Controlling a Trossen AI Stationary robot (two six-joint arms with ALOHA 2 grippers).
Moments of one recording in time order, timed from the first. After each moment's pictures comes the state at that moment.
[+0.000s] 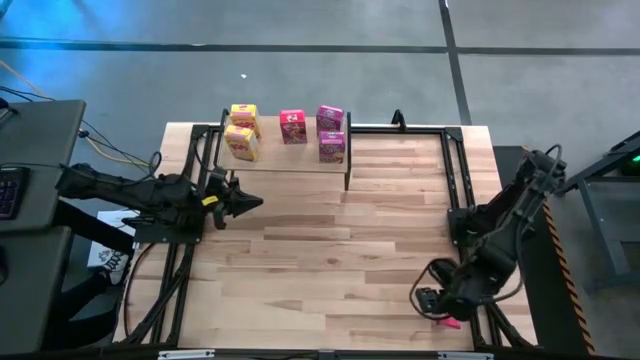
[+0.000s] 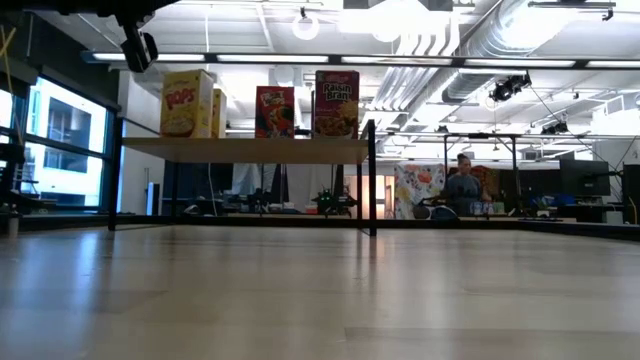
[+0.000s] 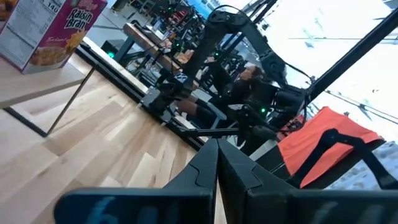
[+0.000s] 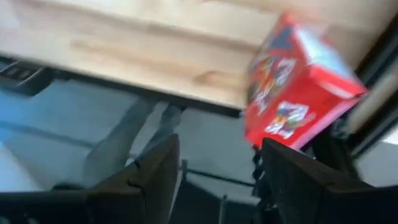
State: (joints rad) left arm -0.18 0.55 0.40 0.18 -0.21 -0.71; right arm 0.93 1.33 1.14 -0.93 -0.15 2.33
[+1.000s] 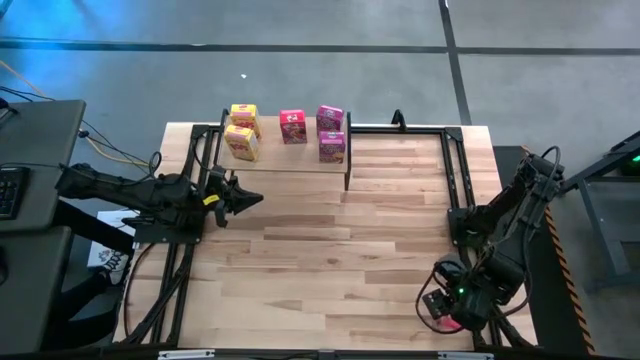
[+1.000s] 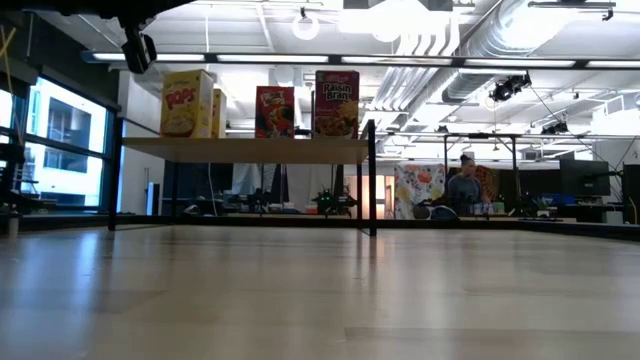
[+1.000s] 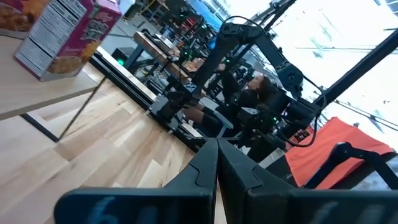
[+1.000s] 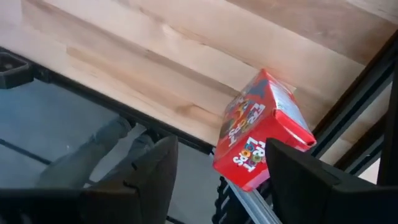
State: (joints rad) left arm -0.18 0.55 0.40 0.18 -0.26 -0.72; right arm 1.00 1.39 1.25 -1.14 0.01 2.16
